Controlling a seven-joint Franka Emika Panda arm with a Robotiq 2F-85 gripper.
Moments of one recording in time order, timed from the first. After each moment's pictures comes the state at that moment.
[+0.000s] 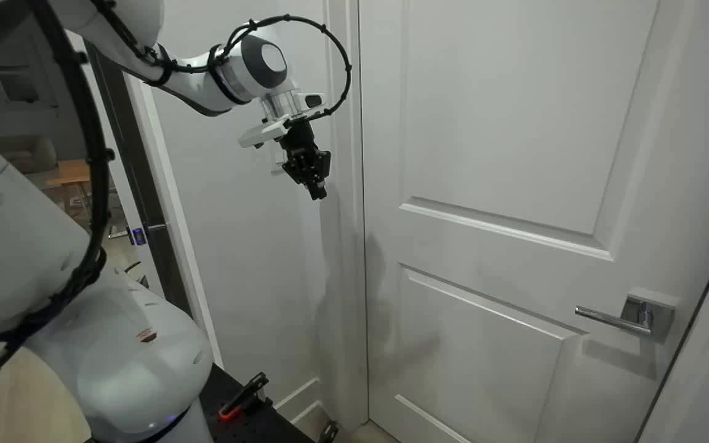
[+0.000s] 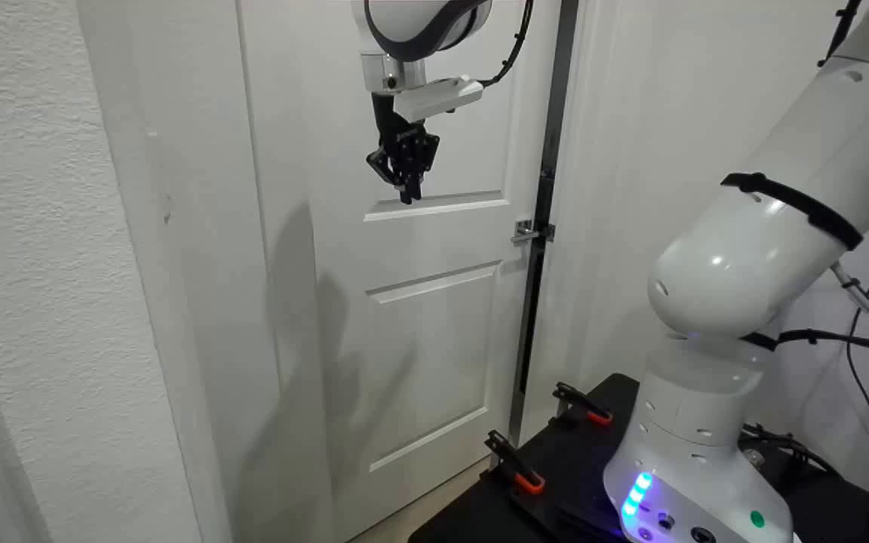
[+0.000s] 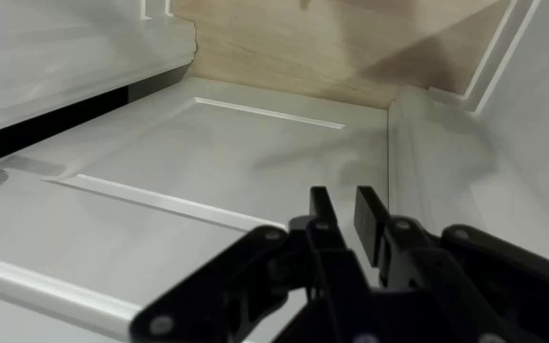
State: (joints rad) arm 0.01 -0.38 0.29 -2.27 -0.20 1.95 0.32
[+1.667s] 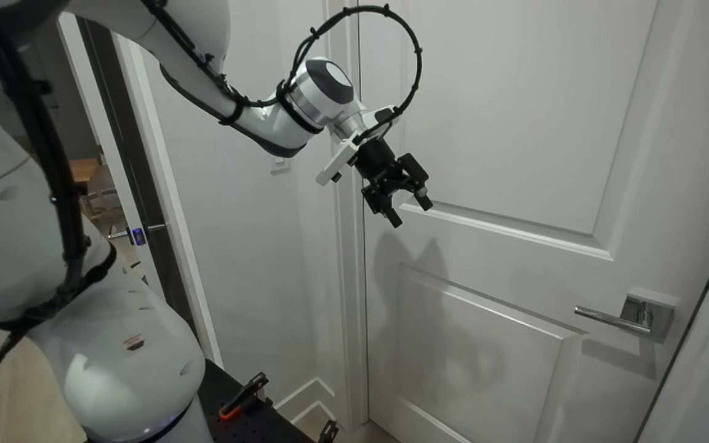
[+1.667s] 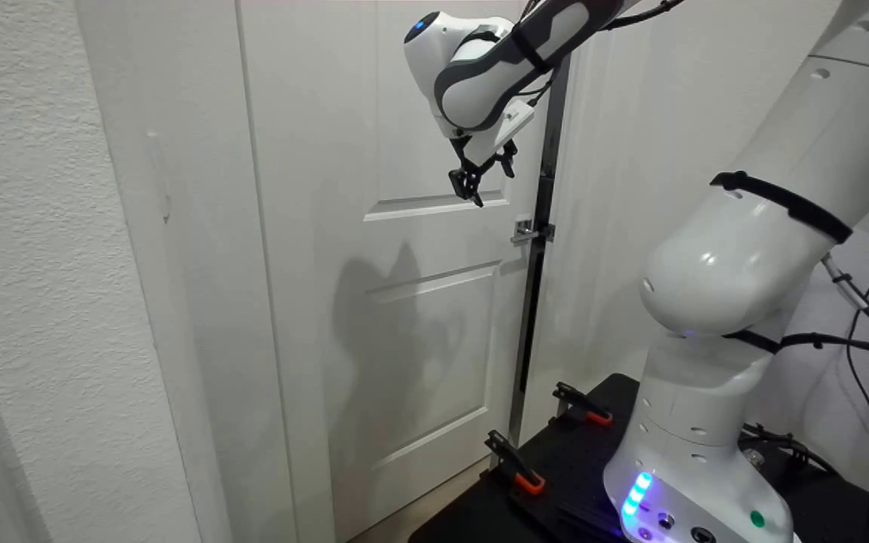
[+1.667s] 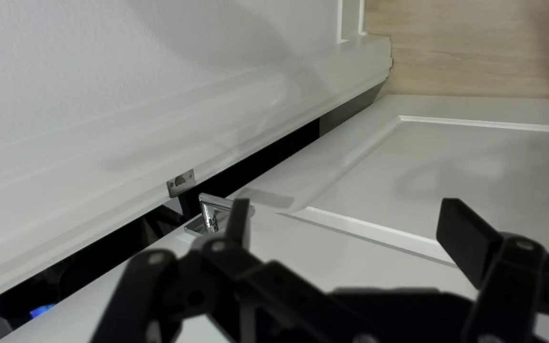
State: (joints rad) arm -0.10 -0.31 0.08 -2.35 -0.72 1.97 0.48
